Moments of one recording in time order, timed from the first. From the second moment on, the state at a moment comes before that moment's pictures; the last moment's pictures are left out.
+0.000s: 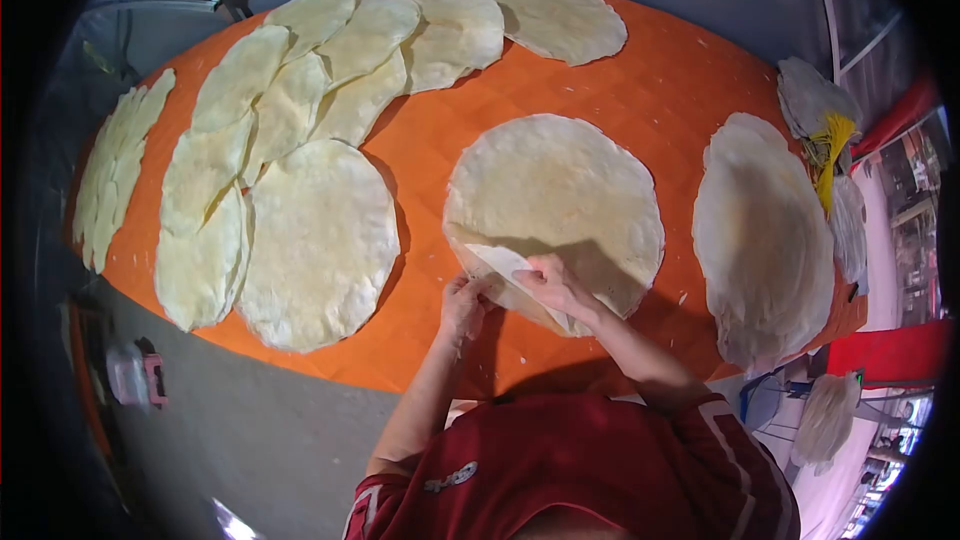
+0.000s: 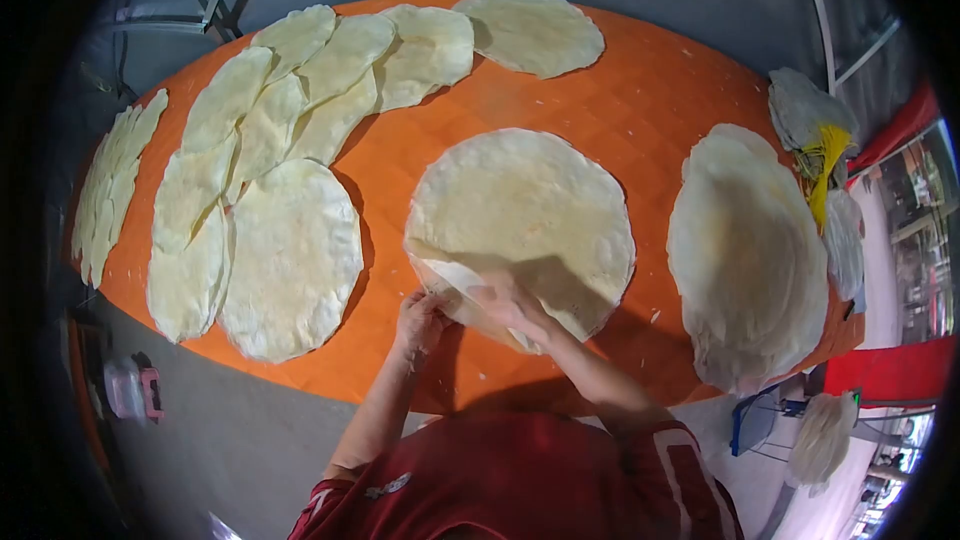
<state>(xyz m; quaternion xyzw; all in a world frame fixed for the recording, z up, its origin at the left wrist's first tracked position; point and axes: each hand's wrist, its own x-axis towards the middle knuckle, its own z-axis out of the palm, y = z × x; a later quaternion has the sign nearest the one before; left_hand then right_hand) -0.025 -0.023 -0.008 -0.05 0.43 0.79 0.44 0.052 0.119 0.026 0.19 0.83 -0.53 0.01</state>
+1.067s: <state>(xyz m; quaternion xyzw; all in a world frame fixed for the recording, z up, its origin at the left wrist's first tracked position) -0.020 -0.118 0.017 -0.01 0.37 0.82 0.43 0.057 0.100 0.119 -0.22 0.96 0.18 -0.06</state>
